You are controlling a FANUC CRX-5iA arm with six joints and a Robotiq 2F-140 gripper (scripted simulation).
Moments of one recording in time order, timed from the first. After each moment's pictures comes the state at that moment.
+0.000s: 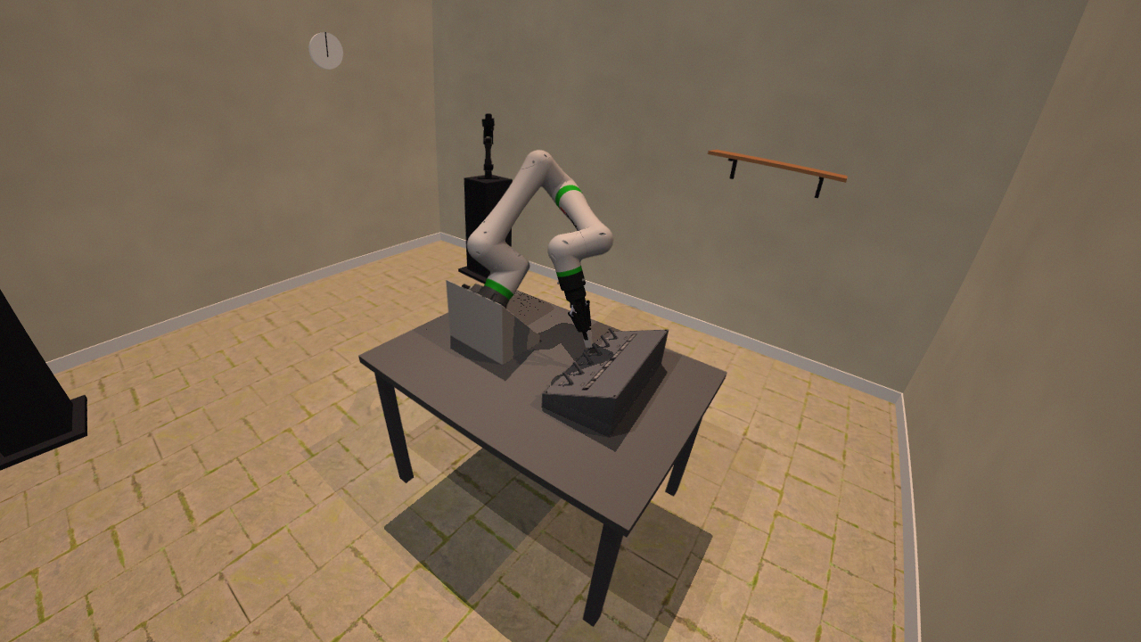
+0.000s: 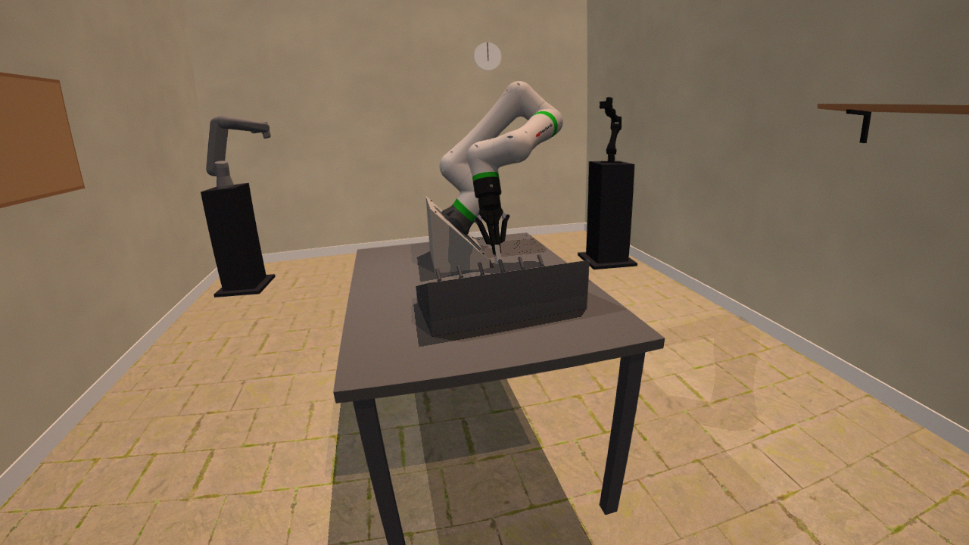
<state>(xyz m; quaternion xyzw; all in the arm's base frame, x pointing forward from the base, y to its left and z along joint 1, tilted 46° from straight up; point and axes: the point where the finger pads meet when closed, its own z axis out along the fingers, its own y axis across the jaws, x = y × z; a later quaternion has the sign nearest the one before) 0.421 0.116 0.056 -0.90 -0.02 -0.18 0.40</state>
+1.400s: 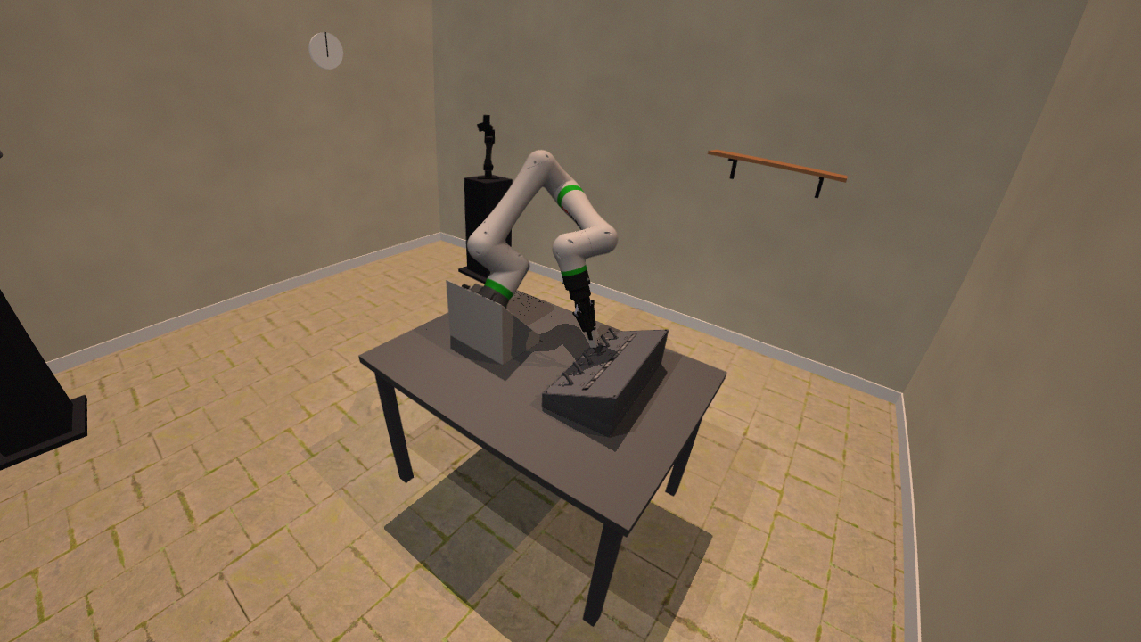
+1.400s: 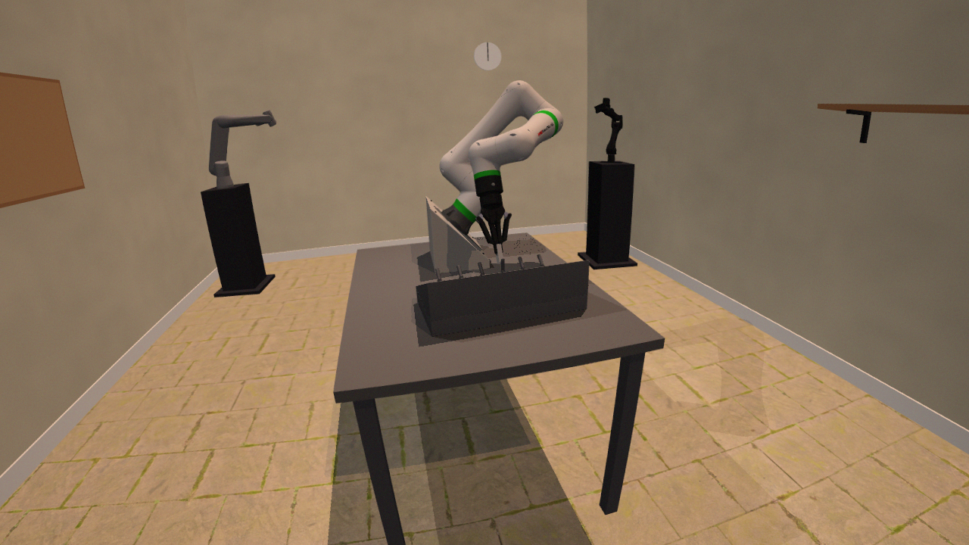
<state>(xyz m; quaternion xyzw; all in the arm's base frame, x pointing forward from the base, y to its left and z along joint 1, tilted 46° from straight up) 0.439 0.114 0.063 -0.90 -0.02 -0.18 0.40</state>
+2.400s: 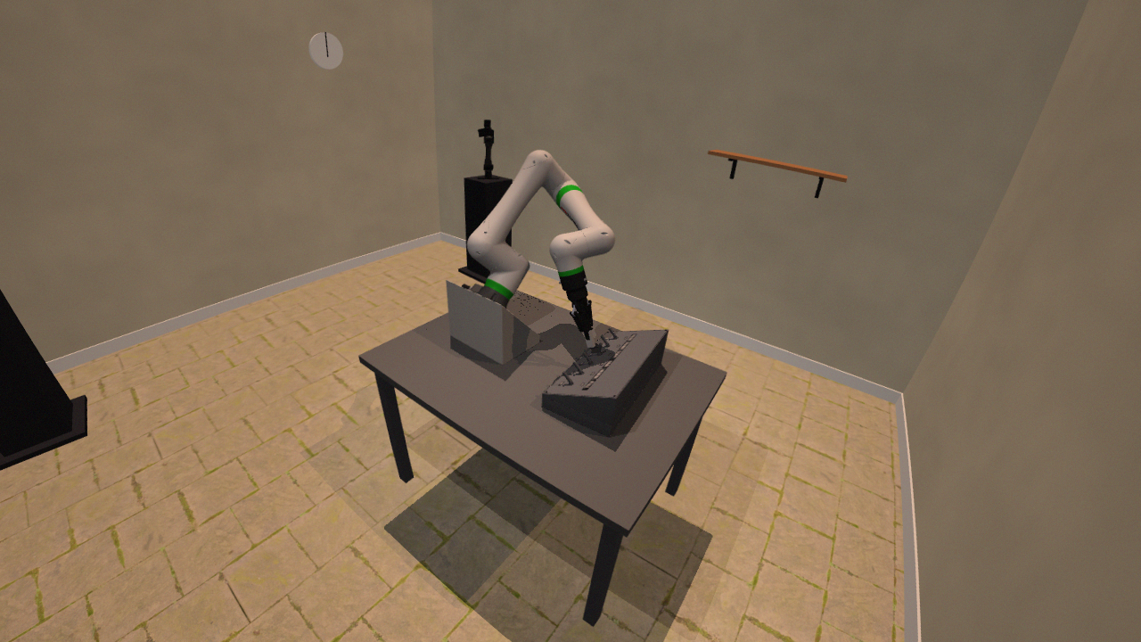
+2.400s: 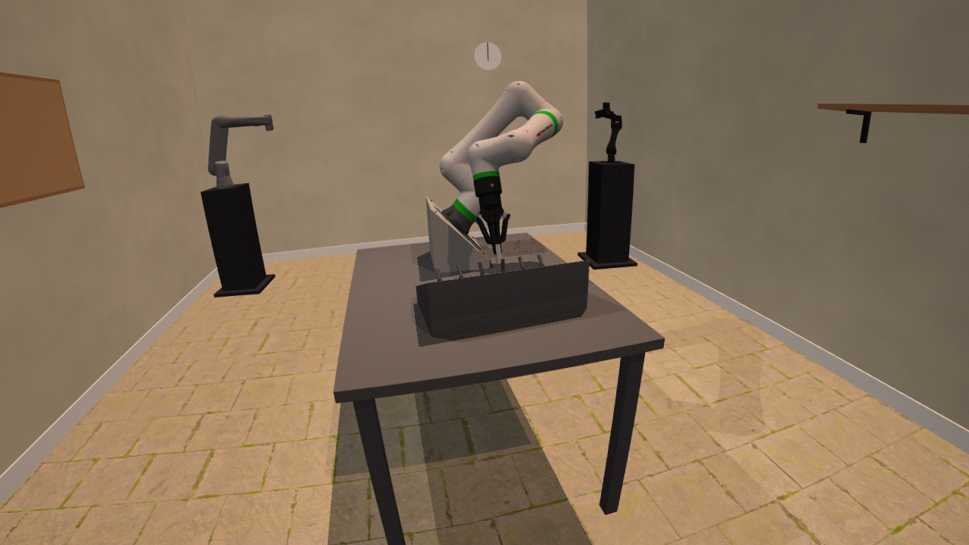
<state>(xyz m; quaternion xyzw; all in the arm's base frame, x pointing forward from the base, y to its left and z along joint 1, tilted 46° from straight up) 0.428 0.115 0.059 -0.90 -0.02 -0.18 0.40</state>
